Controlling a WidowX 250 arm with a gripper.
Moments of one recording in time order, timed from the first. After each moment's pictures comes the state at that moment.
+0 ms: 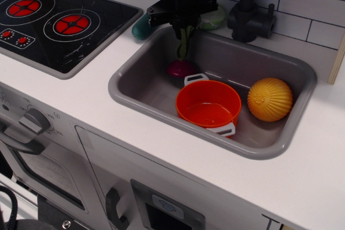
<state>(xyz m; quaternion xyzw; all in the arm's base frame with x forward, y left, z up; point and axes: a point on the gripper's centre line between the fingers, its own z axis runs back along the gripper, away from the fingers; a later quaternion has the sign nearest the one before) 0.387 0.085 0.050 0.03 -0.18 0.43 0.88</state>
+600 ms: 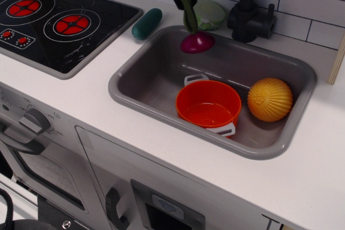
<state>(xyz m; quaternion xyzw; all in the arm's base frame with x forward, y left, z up) 0.358 0.058 0.125 -0.07 -0.16 0.42 0.89</state>
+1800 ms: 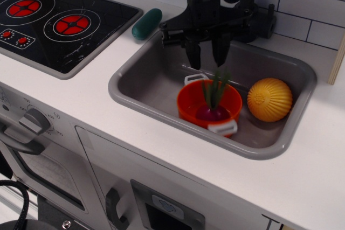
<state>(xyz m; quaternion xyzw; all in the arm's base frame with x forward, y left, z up) 0.314 -0.007 0.080 -0.01 -0.08 0.33 0.94</state>
